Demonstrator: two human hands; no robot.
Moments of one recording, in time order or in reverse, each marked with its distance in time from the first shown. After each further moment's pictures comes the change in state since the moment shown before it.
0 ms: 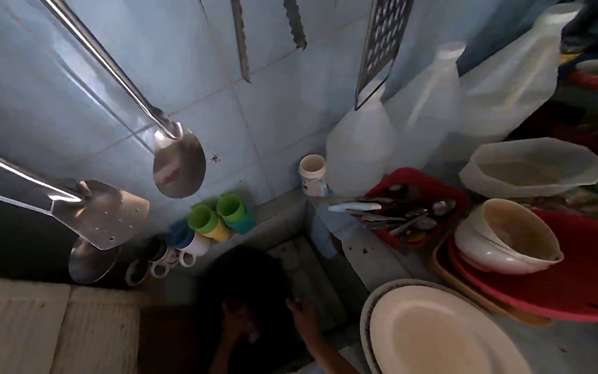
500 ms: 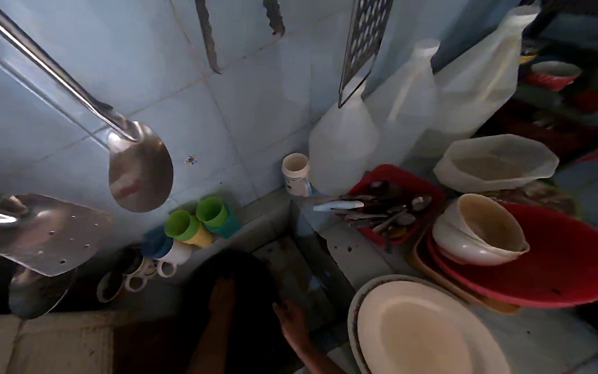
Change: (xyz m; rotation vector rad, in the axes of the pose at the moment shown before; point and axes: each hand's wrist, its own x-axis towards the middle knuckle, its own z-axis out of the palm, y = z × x) left_hand 0.055 0.087 0.024 1.012 -0.043 0.274; right_hand -0.002 0.004 0.002 0.020 0.008 -0.068
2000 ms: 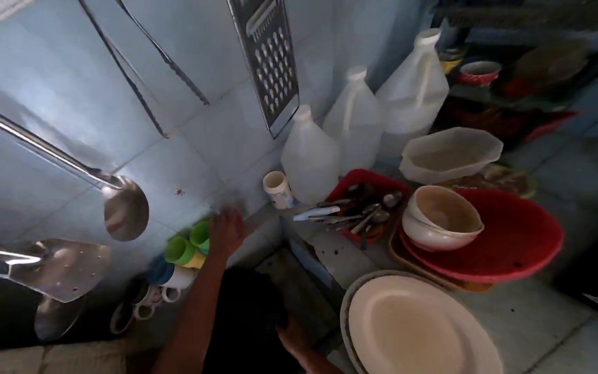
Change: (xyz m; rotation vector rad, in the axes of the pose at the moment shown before) left_hand 0.023 0.093 -0.225 0.081 0.437 0.460; right_hand 0.003 0.001 -0.004 -0.163 -0.089 0.154
